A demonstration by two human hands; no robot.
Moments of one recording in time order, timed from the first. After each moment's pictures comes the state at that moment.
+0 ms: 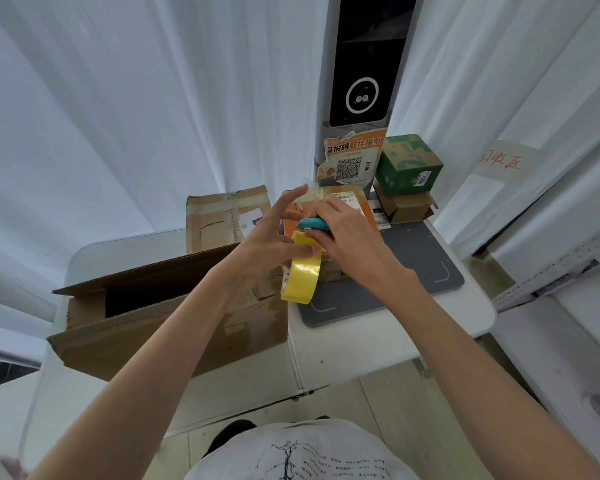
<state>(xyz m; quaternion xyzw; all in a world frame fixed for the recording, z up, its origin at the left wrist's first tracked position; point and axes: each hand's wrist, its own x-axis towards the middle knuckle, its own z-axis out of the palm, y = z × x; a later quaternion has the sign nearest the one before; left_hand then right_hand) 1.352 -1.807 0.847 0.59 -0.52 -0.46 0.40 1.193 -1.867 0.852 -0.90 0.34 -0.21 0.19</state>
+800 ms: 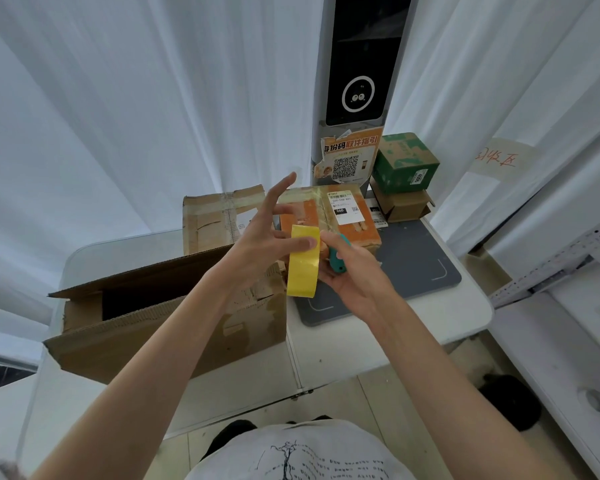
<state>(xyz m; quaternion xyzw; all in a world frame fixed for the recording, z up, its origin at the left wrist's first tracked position) 1.354 -1.804 0.844 0.56 -0.51 -0.46 0.47 1.186 -1.836 0.824 -0.28 0.40 -0.35 0.80</state>
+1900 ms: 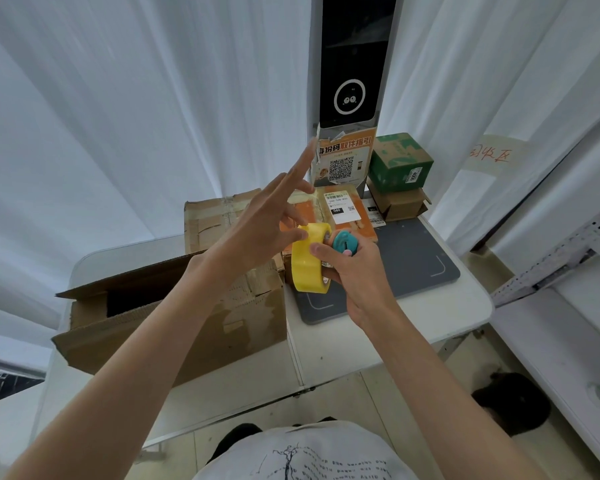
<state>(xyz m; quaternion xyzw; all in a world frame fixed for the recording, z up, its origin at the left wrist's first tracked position) 1.349 -1.807 0.870 0.53 -0.75 -0.16 0.36 1.178 -1.815 0.832 -0.45 0.50 -0.40 0.63</state>
